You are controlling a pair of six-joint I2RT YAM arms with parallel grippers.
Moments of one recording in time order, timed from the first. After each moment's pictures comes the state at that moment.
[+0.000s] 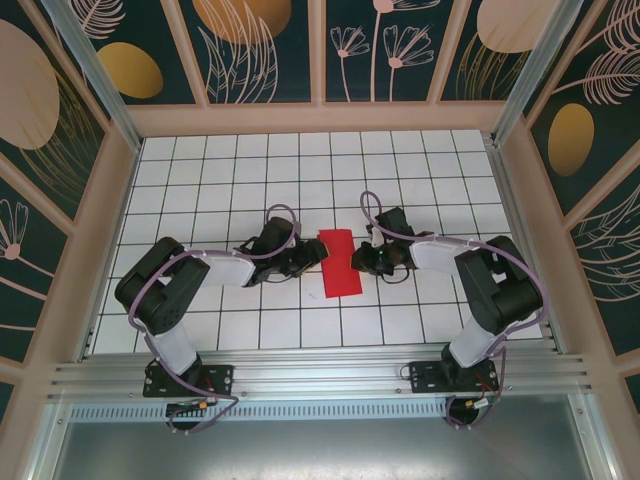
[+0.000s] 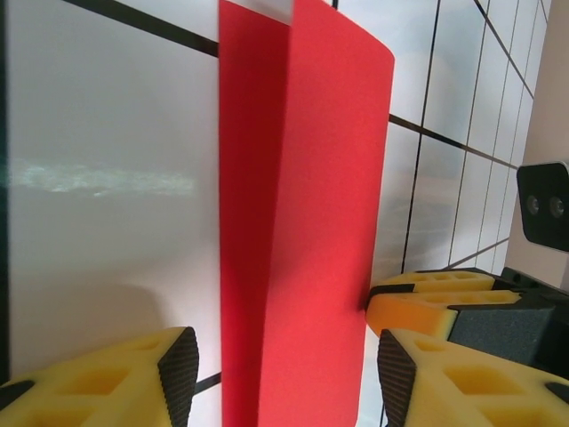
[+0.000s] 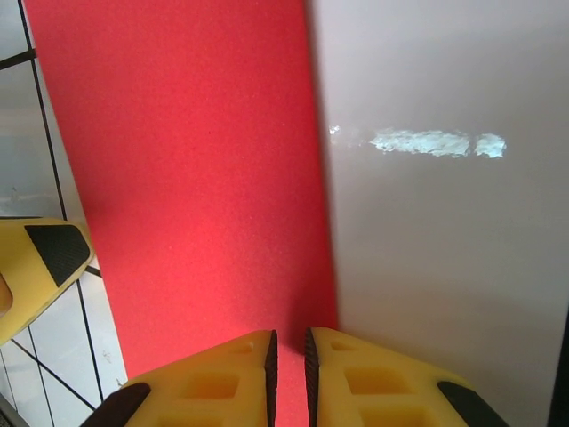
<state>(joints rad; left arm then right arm) -0.66 1.76 0.75 0.29 0.37 -1.09 0.47 1.65 0.76 -0.18 -0.45 0.60</state>
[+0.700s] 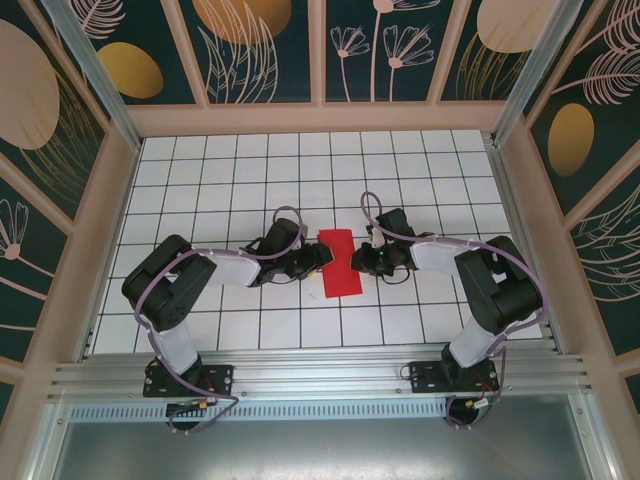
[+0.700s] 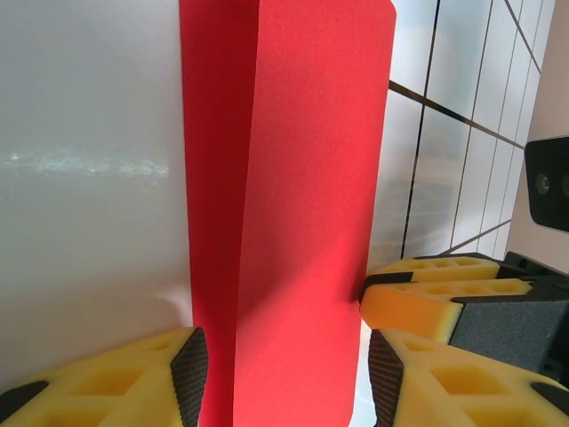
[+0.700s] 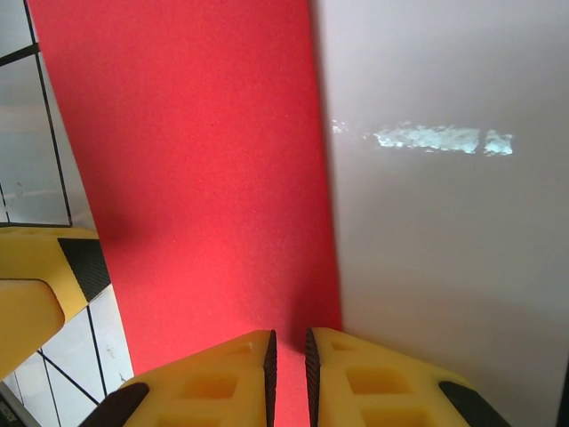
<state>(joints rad) -0.69 1.80 0.77 0.29 0.39 -1.11 0.47 1.65 0.75 -0.16 -0.47 0.61</state>
